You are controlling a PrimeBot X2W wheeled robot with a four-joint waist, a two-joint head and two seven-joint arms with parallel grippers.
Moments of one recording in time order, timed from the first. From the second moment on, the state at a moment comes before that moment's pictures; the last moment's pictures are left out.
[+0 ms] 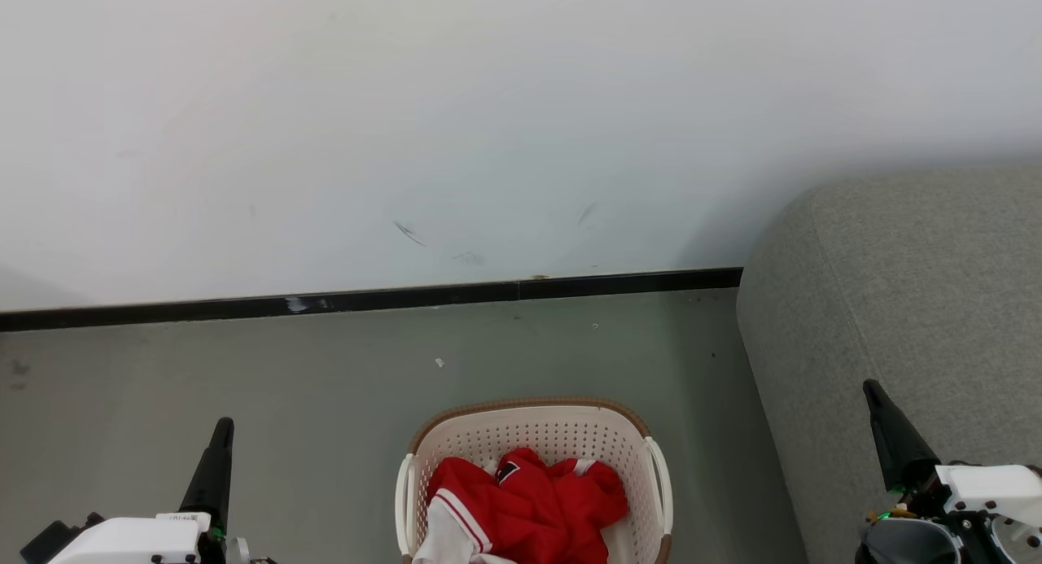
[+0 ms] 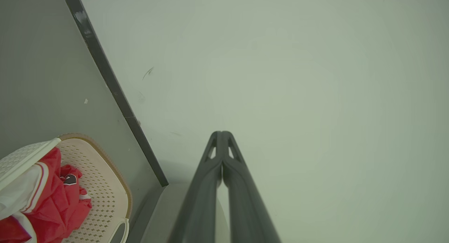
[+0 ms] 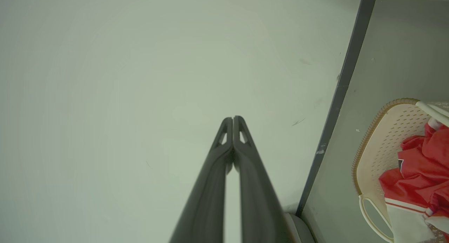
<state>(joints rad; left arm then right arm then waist) -0.06 0.03 0.08 0.23 -1.60 -0.09 0.11 -0.07 -0.16 0.05 0.26 1.76 0.12 -0.02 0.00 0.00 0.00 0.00</state>
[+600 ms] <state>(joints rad) -0.06 0.03 0.08 0.23 -1.60 -0.09 0.11 -0.07 -0.16 0.05 0.26 1.76 0.12 -0.02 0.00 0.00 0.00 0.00</state>
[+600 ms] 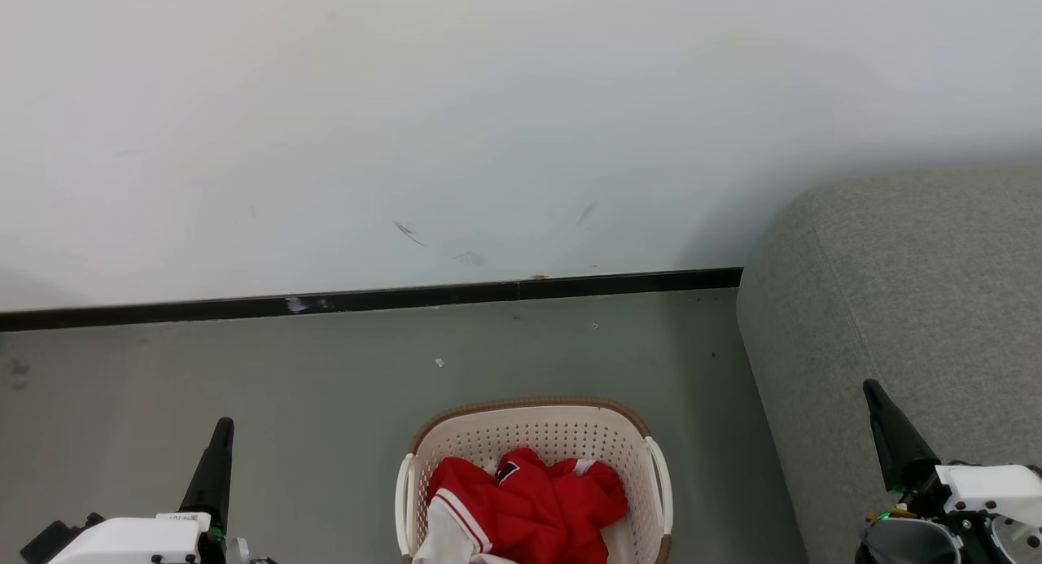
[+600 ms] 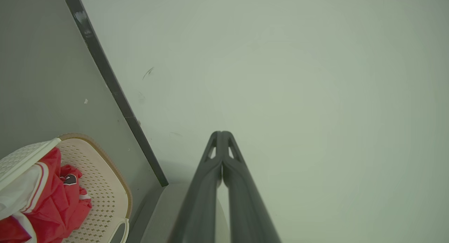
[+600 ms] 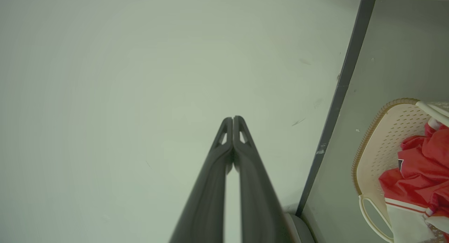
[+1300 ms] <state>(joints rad) -0.06 0.03 0.08 0.23 -1.60 -0.09 0.11 -0.07 -0.16 0.05 0.26 1.76 0.12 -0.02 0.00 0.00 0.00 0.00</state>
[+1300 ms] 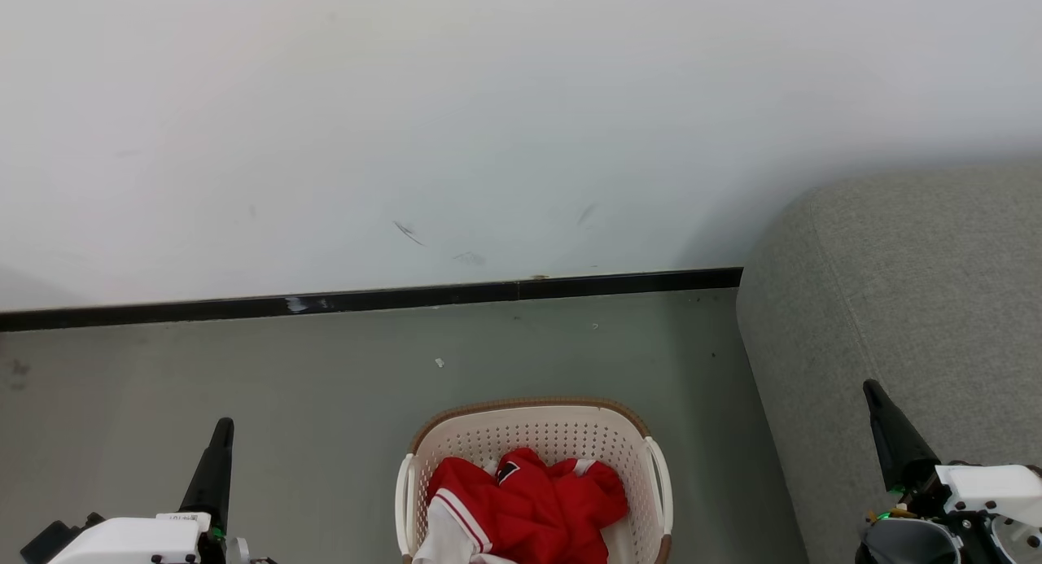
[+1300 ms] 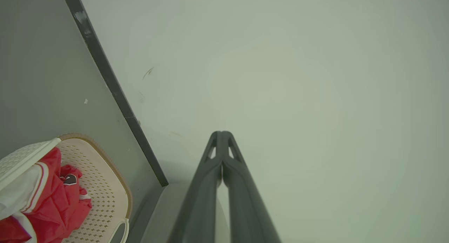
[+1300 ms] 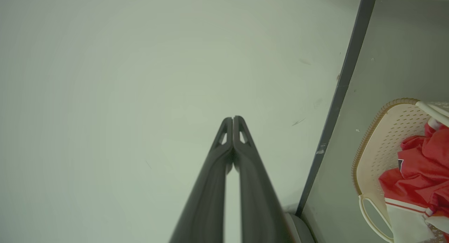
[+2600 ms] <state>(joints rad) 0.00 0.02 0.00 0.28 -1.48 -0.09 0.05 0.00 -0.12 0.05 0.30 1.63 0.12 -0.06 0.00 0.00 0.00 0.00</state>
